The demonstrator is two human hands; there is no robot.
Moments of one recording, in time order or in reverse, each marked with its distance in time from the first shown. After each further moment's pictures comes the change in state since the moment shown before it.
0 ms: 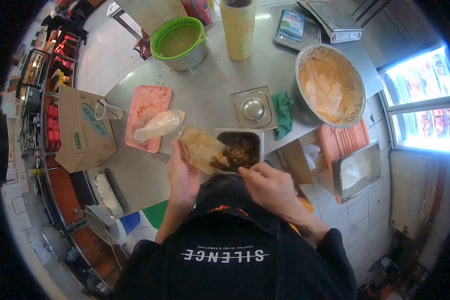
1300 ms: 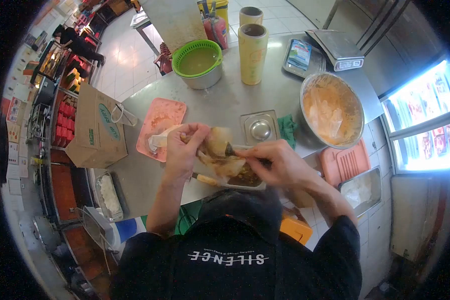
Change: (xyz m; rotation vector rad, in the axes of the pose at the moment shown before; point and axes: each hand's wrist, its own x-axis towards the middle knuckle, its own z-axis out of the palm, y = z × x) left_hand 0.005 0.058 0.060 0.592 -0.391 0.329; right_hand 0.077 0.002 -0.052 0.339 -0.316 -0.108
